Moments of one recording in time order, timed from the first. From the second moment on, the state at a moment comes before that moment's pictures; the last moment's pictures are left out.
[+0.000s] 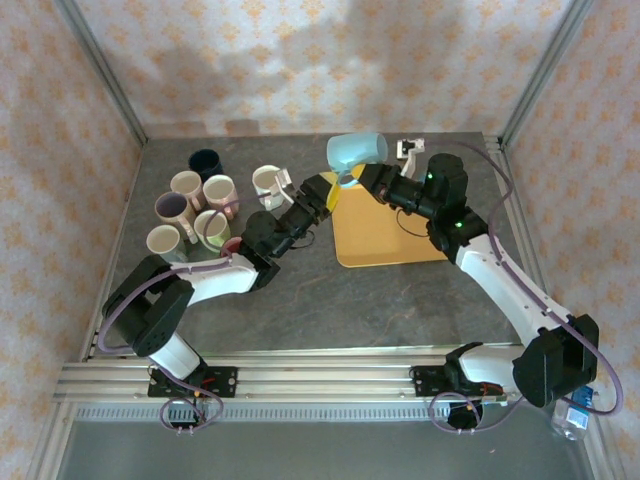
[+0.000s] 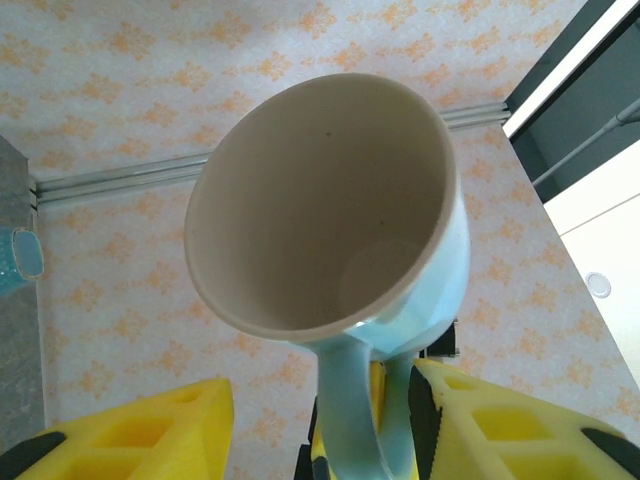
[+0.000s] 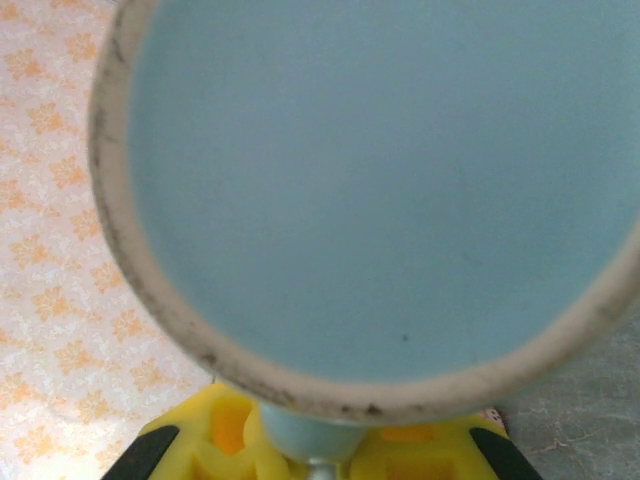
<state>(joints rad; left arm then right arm) -0.65 1.60 0.78 1.13 0.06 -1.49 0.39 1.24 1.05 0.05 -0.59 0.98</state>
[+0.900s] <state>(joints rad) -0.68 1.60 0.81 1.14 0.03 -1.57 0.41 1.24 0.99 0.17 -0.61 1.03</state>
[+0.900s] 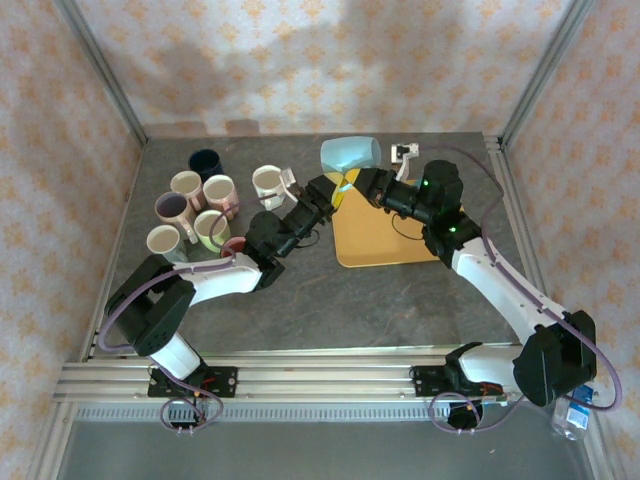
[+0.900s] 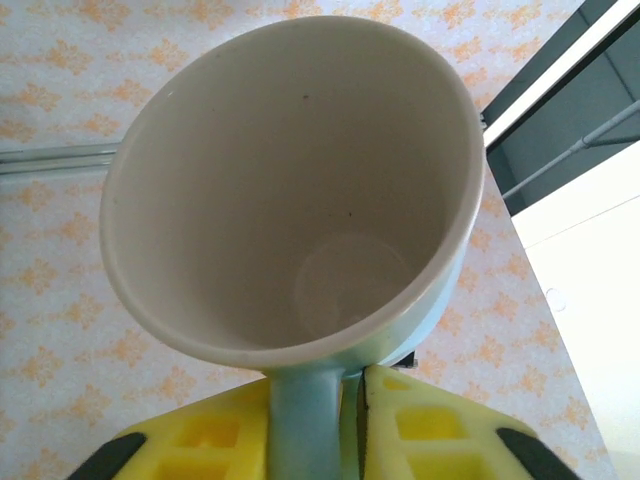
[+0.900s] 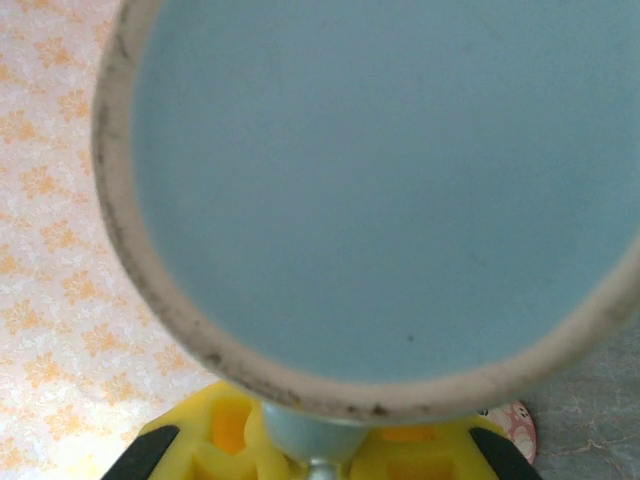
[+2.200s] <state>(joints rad) -0.69 1.39 0.83 0.68 -0.03 -1.21 0.43 1.24 0.95 0.20 -0.59 0.99</state>
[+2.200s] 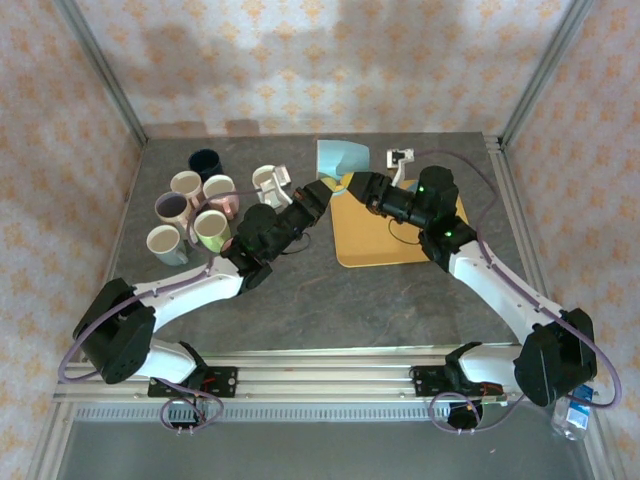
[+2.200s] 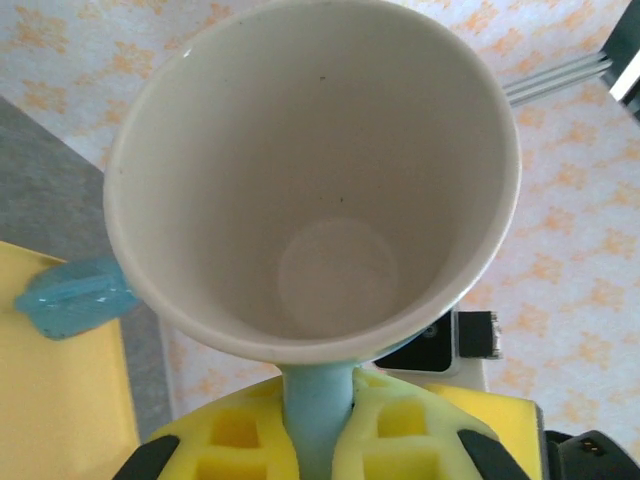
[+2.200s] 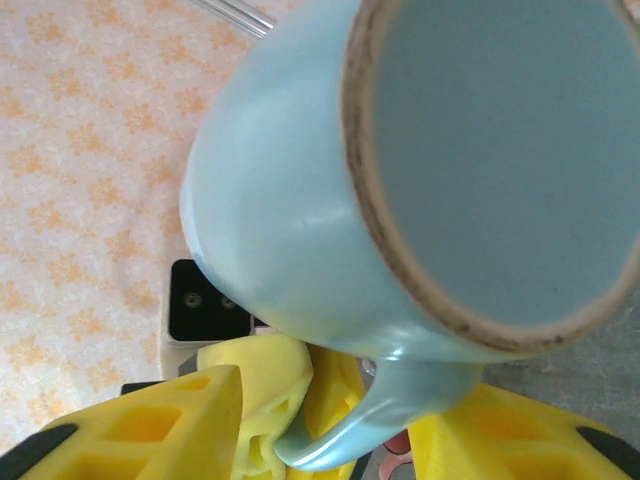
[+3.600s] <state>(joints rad) -0.74 1.21 0.79 0.02 -0.22 -0.11 0.42 1.18 1.03 -0.43 -0.22 0.56</state>
